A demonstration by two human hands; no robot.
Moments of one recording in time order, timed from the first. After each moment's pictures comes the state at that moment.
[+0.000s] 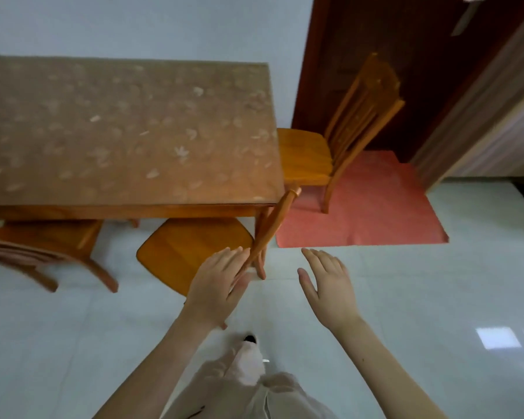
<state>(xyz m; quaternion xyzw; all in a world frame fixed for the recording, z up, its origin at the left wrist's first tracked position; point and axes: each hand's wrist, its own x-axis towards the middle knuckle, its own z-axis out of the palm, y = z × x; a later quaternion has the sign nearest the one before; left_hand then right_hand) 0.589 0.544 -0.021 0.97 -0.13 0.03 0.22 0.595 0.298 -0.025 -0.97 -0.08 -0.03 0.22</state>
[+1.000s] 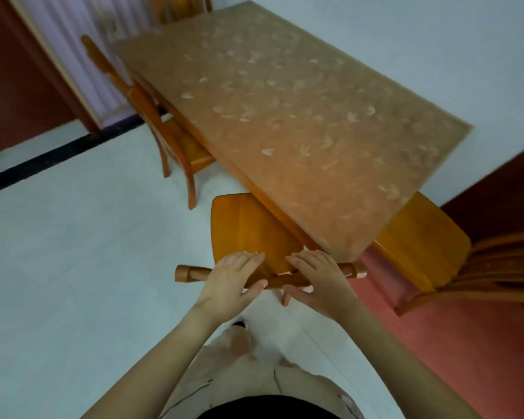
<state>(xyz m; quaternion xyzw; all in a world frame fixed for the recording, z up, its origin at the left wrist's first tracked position) 0.634 0.472 -0.053 0.94 0.24 0.05 0.23 0.831 0.327 -0.053 -0.75 -0.63 0.07 0.18</state>
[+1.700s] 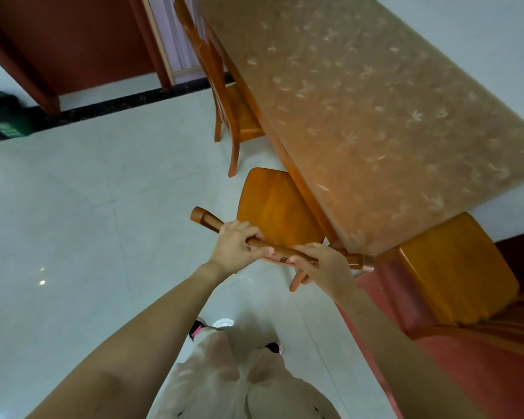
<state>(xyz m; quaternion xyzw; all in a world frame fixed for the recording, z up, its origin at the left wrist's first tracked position) 0.643 0.440 -0.089 0.84 0.42 0.17 0.31 0.857 0.319 -0.086 -0.71 -0.62 0.25 0.22</state>
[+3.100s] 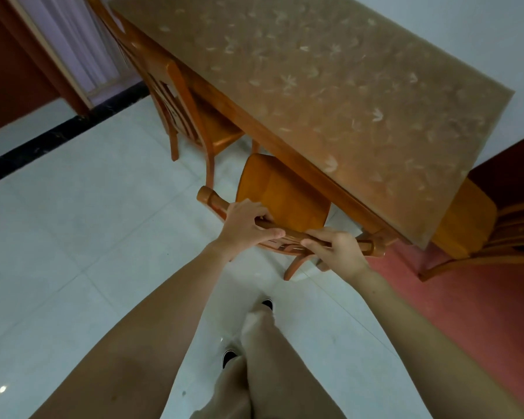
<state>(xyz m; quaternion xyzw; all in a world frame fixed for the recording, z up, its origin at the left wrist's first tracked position) 0.568 0.697 -0.099 0.89 0.24 0.10 0.36 0.703 0.494 -0.063 -0.82 -0.43 0.26 0.27</state>
